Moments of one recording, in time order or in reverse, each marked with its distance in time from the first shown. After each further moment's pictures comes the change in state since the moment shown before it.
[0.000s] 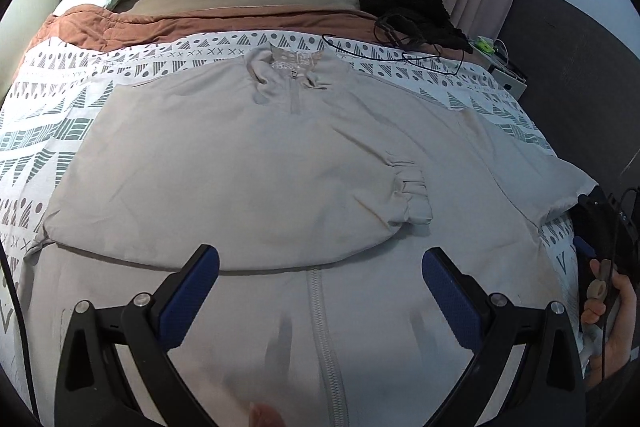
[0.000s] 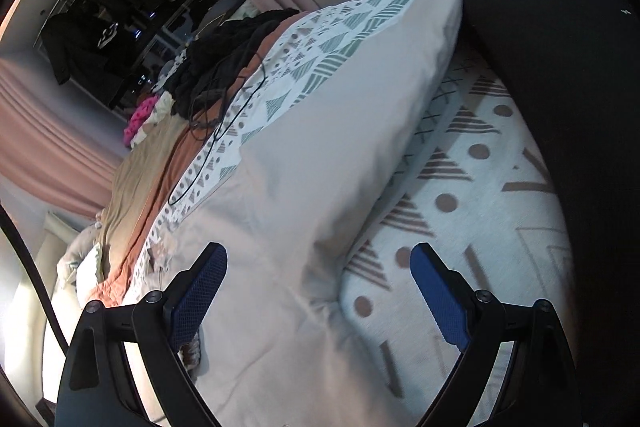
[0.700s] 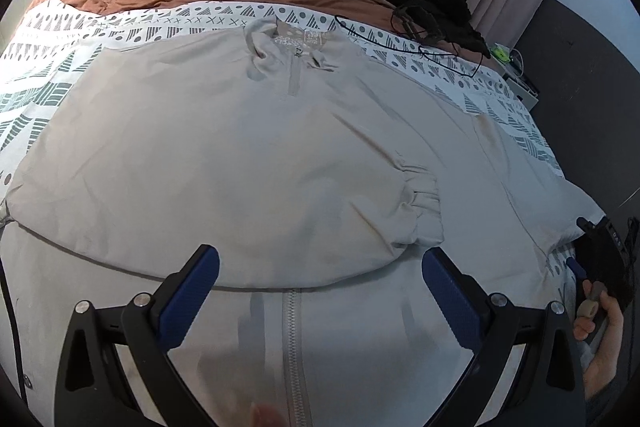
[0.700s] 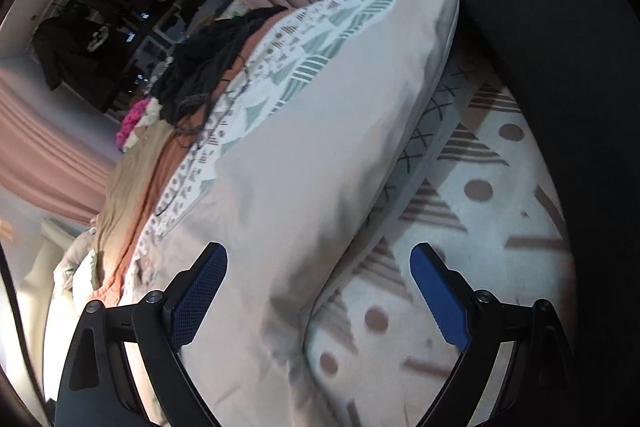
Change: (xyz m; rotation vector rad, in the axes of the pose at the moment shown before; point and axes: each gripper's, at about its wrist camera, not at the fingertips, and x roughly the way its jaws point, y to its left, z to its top) left arm 0.054 0.000 0.007 -0.104 0.058 -0.005; right arm 0.049 -0.019 0.041 0.009 0.033 -0.017
